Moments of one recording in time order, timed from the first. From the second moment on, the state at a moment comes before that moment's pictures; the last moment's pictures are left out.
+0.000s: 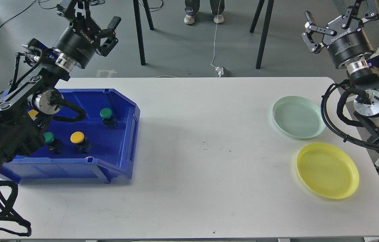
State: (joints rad) left arm -0.88 0.33 -0.77 -0.67 0.40 -0.49 -0.49; right arm 0.89 -0.45 0.64 0.71 0.10 0.49 0.49
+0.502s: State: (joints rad) left arm -0.88 0.33 -0.81 -0.67 0.35 -0.49 -0.49; right arm 0.88 -0.45 0.64 0.71 0.10 0.49 0.49
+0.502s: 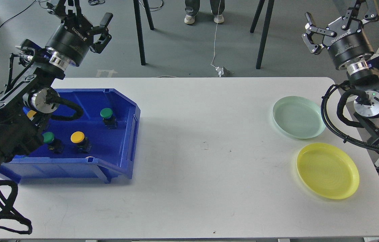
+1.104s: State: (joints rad) left arm -0.98 0.70 -0.65 -1.17 0.67 -0.49 -0.49; right arm 0.87 -0.45 0.64 0.71 0.10 0.49 0.49
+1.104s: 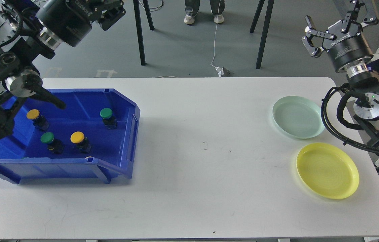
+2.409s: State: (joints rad) left arm -1.42 0.91 0.43 -1.17 1.33 -0.49 -0.49; right arm 0.81 -0.45 0.65 0.71 0.10 0.49 0.49
